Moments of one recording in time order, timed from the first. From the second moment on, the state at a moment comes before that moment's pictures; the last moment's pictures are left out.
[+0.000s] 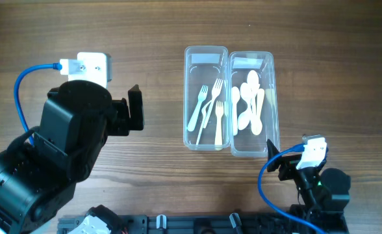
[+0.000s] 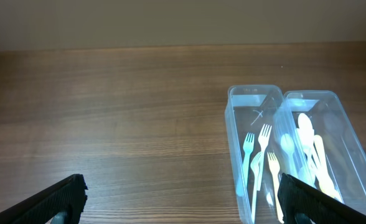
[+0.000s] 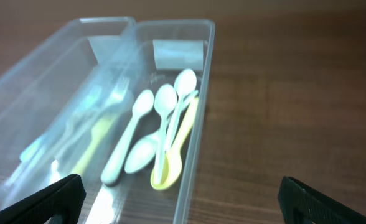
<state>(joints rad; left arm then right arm) -0.61 1.11 1.73 -1.31 -0.44 -0.36 -0.05 0.02 0.20 -0.58 -0.23 0.00</state>
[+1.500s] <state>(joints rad) -0.50 1.09 1.66 -1.19 -0.40 -0.36 -0.05 0.02 0.17 -0.55 -0.23 0.00</state>
